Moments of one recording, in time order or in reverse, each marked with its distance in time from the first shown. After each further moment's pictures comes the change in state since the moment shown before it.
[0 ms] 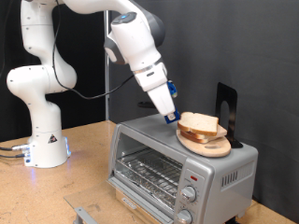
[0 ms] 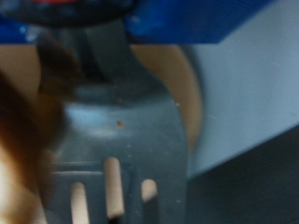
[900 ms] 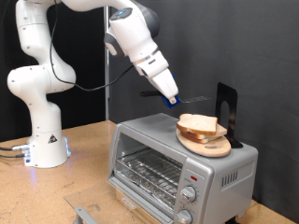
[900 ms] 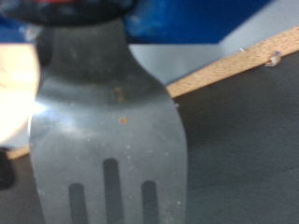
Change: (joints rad) arm 0.065 -0.191 0.018 -0.153 0.148 0.037 -0.133
